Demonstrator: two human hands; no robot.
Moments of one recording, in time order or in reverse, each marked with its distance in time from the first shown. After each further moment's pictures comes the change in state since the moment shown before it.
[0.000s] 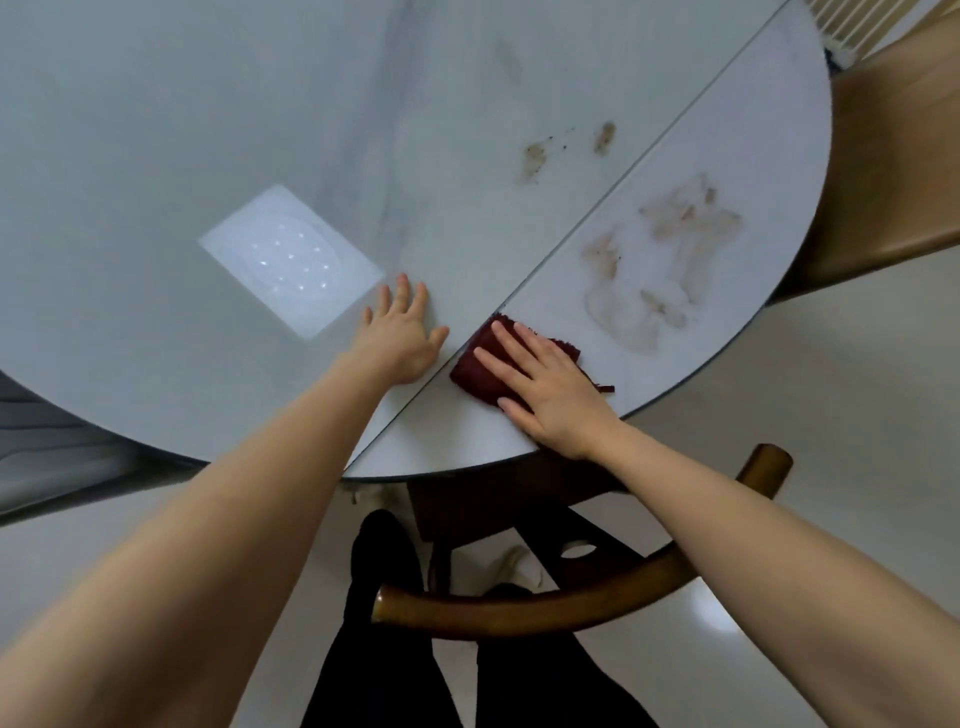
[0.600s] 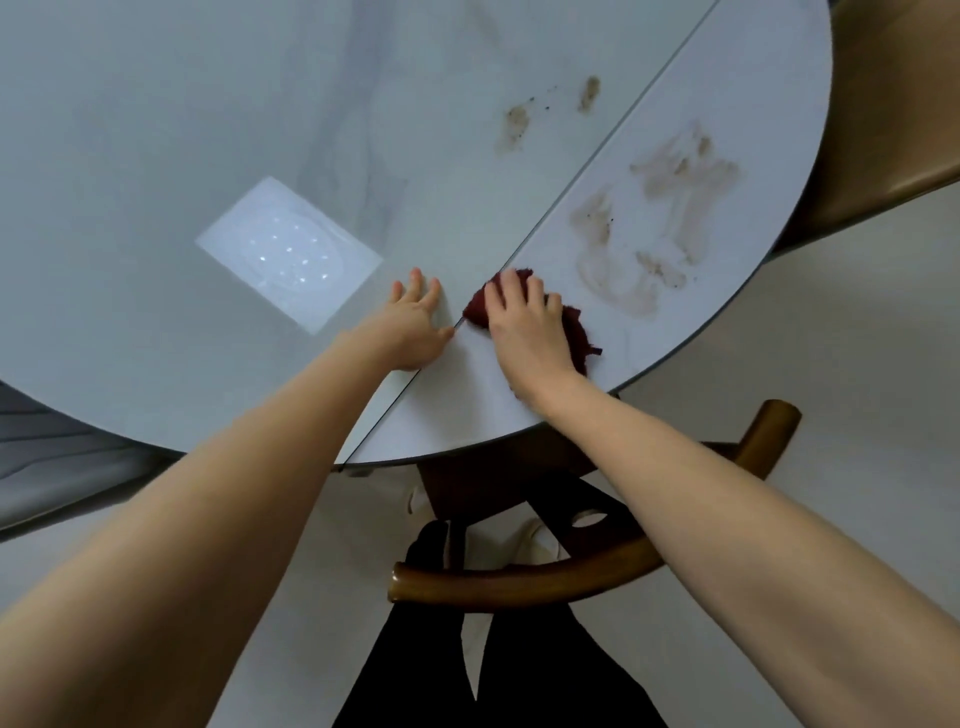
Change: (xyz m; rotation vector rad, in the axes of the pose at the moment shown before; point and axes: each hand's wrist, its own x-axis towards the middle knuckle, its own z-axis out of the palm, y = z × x) left_hand -0.019 0.026 -0.003 0.066 -0.189 0.056; right_hand 0.031 -0.036 -0.024 -0.323 0.027 0.418
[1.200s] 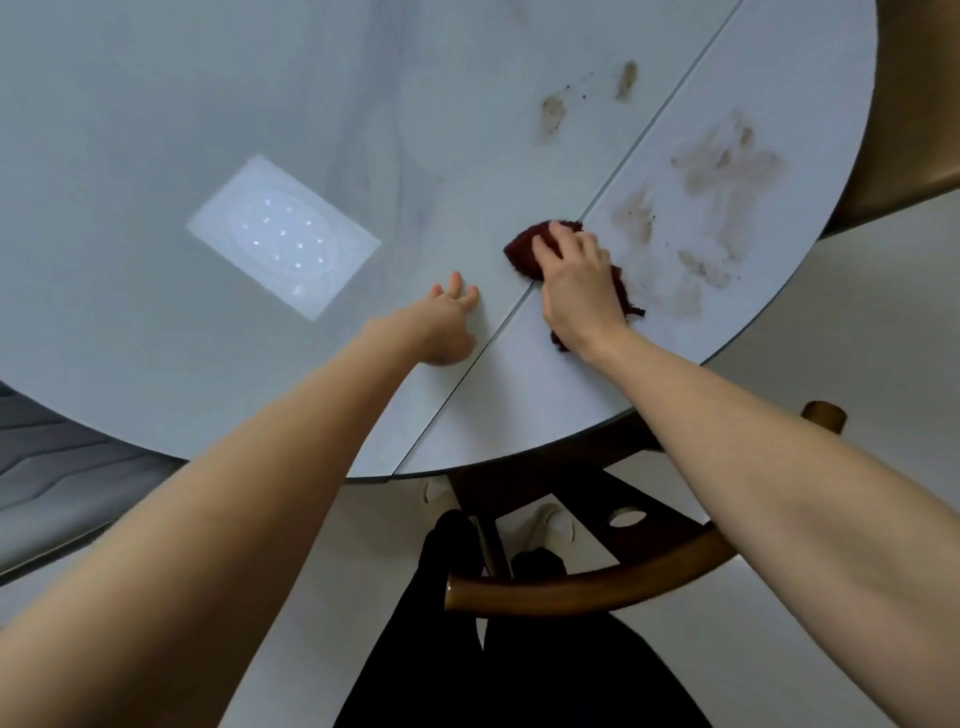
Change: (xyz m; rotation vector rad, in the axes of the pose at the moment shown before) left_hand 0.015 -0.021 -0.023 0.116 -0.149 0.110; right_hand 0.057 0.016 -0.009 0.232 -0.042 0.079
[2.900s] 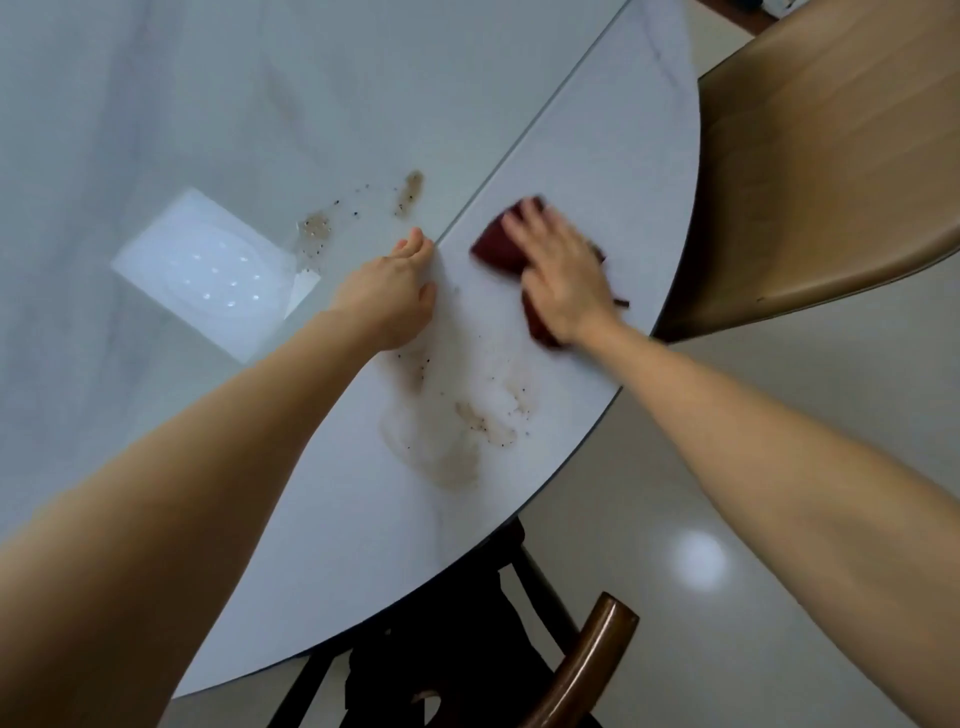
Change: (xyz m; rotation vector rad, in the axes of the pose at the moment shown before) left_hand 0.181 0.187 -0.119 -0.001 0.448 0.065; right_hand 0.120 0.292 -0.032 0.269 0.065 -0.112
